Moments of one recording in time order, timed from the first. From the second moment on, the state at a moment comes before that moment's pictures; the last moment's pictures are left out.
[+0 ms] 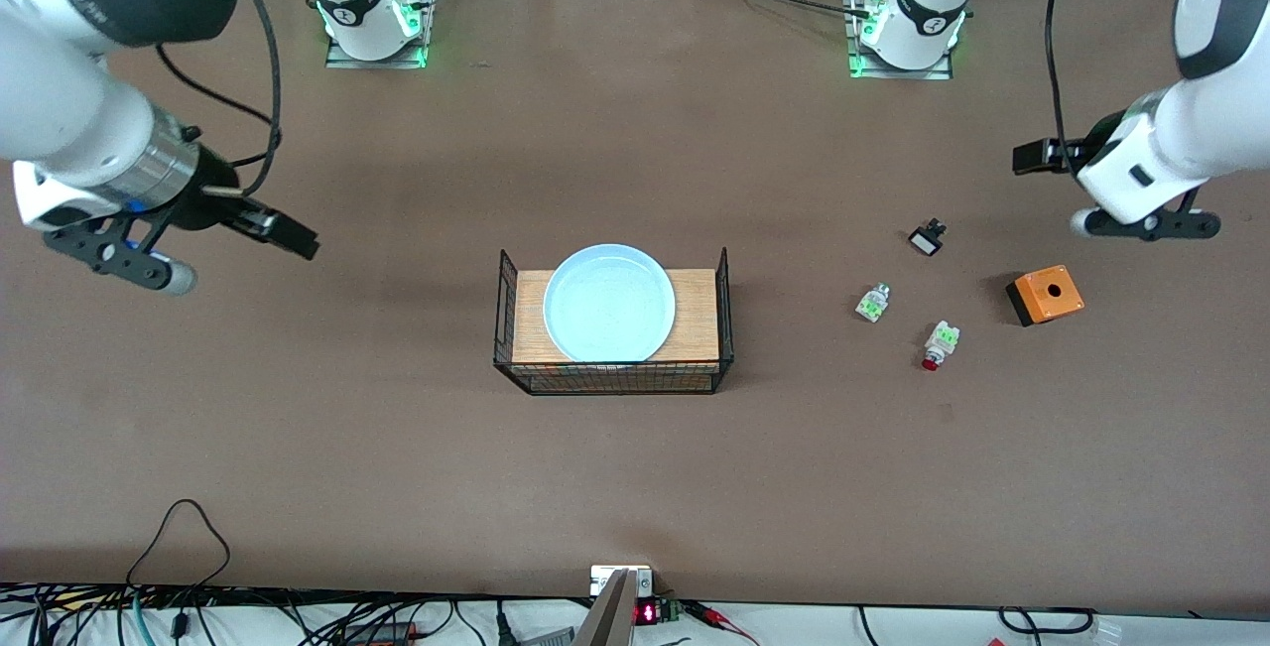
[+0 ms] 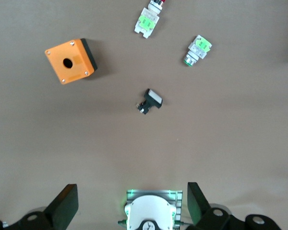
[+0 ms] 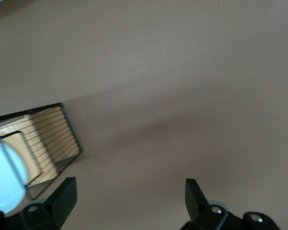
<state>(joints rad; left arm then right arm) -0.02 0.12 -0.03 -1.70 0.04 1.46 -0.03 0.27 0.24 -0.11 -1.41 0.04 1.61 0.47</state>
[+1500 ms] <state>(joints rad) 0.01 0.59 -0.06 -1.91 0.09 2.45 0.47 0.02 0.11 -0.09 -1.58 0.01 1.64 -0.03</state>
